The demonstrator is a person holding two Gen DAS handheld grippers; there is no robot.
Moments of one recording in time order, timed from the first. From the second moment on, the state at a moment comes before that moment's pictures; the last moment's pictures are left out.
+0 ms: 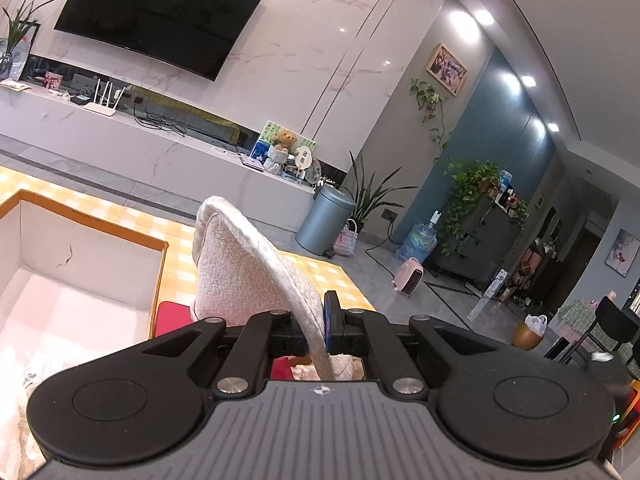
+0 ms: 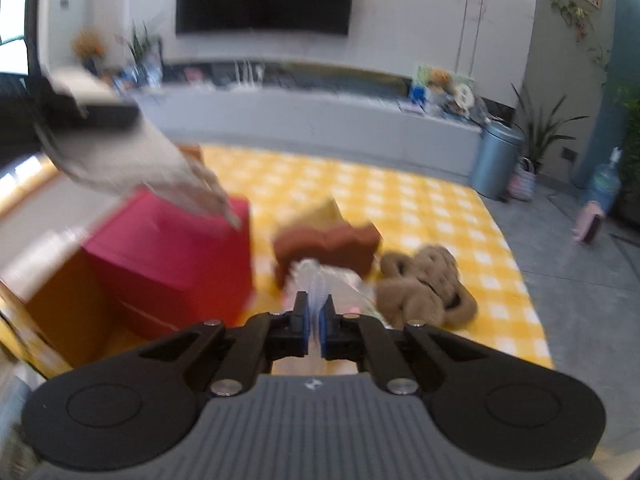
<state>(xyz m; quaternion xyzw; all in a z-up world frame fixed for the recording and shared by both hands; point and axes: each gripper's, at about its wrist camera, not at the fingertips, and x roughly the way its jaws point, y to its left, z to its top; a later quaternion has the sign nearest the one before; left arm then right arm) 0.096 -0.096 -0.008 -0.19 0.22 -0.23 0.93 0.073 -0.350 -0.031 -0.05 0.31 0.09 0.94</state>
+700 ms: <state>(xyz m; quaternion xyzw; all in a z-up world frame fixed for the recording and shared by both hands) 0.074 -0.068 0.062 -0.17 0.16 -0.22 0.95 0.052 -0.372 0.014 0.14 0.25 0.17 0.94</state>
